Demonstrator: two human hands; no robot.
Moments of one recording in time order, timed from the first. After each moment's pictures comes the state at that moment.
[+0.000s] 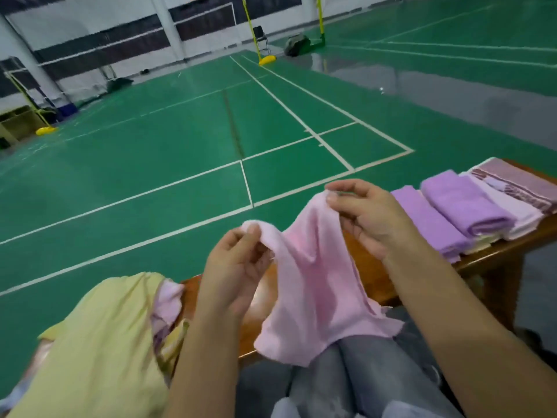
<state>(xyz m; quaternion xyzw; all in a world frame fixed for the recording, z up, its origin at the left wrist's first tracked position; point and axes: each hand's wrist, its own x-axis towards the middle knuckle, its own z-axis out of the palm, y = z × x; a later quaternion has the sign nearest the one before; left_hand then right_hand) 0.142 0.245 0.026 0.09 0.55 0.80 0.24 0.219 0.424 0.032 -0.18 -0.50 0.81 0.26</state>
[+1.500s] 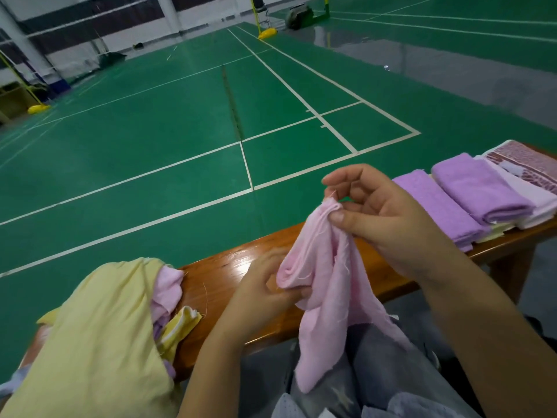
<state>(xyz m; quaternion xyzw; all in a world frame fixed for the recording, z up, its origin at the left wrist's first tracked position) 0.146 0.227 -0.025 0.35 0.83 0.40 0.19 0.247 0.404 0.037 0.01 -0.66 0.72 0.21</state>
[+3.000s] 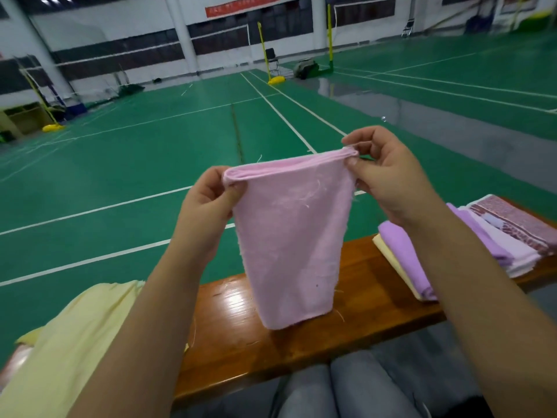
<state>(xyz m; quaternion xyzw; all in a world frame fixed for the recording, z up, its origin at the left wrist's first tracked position) 0.082 0.256 0.086 0.32 0.63 0.70 0.05 0.204 0.459 0.099 -0.08 -0.71 0.61 0.36</state>
